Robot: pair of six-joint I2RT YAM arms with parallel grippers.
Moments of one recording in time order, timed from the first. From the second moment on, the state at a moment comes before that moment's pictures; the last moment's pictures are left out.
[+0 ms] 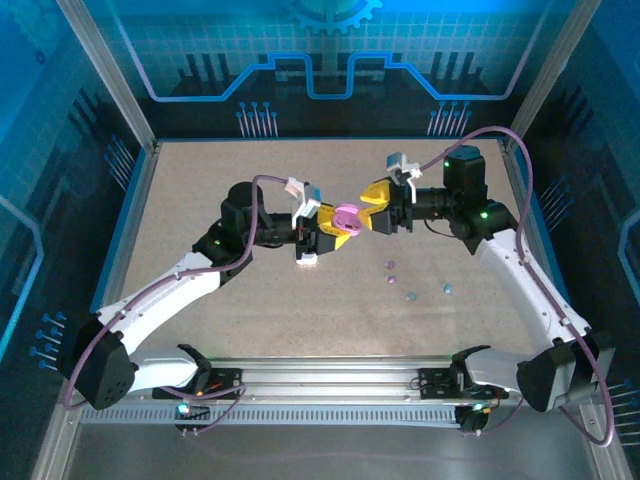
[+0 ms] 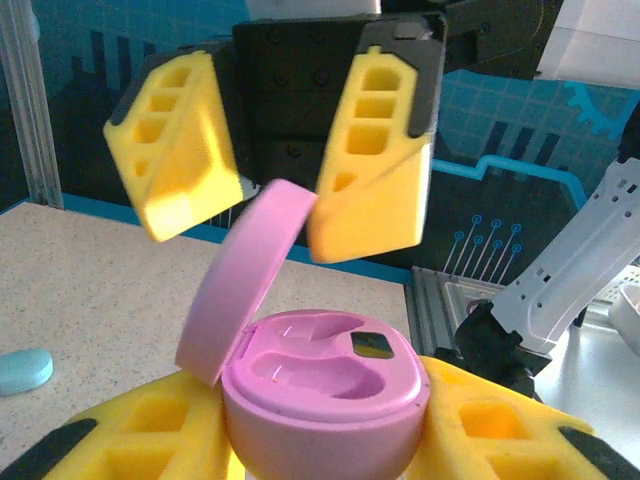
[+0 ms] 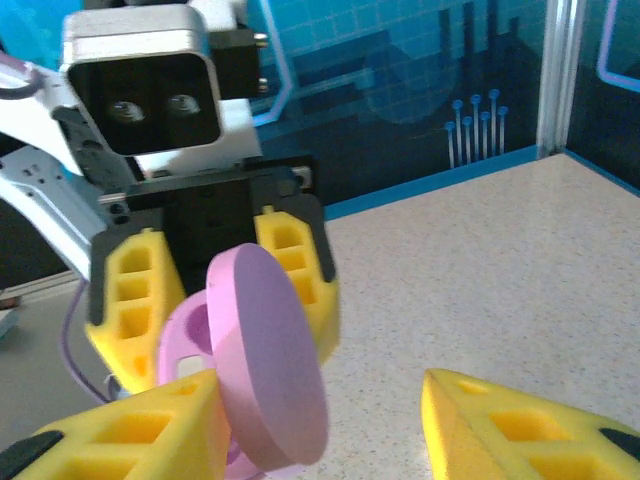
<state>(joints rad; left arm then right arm) -0.58 1.25 0.95 0.23 0.83 -0.12 0.28 1.24 1.20 -0.39 -1.08 -0.17</state>
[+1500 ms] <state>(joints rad) -0.59 1.33 0.91 0.38 0.87 -0.22 0.37 1.23 1.21 -0.42 -0.93 -0.32</state>
